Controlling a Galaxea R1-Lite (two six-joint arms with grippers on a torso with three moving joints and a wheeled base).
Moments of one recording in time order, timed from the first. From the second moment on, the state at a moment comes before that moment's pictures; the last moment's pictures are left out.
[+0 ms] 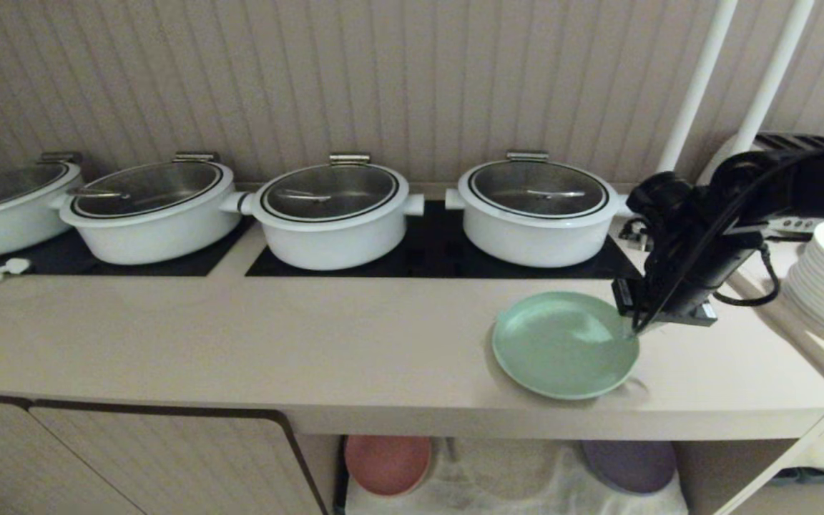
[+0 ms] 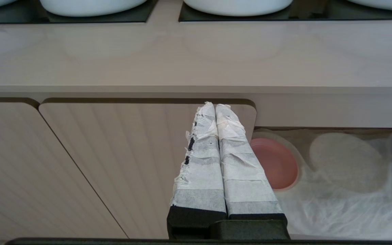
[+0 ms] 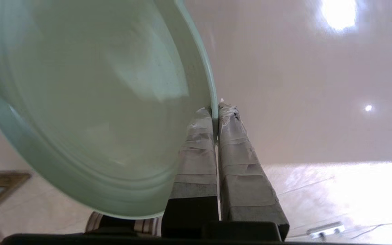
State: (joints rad) left arm 0.00 0.00 0.00 0.00 0.00 0.01; right arm 0.19 2.07 -1.74 0.88 -0.02 0.30
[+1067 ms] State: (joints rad) left arm 0.00 0.00 0.00 0.00 0.00 0.01; right arm 0.12 1.76 -1.51 0.88 0.05 0.37
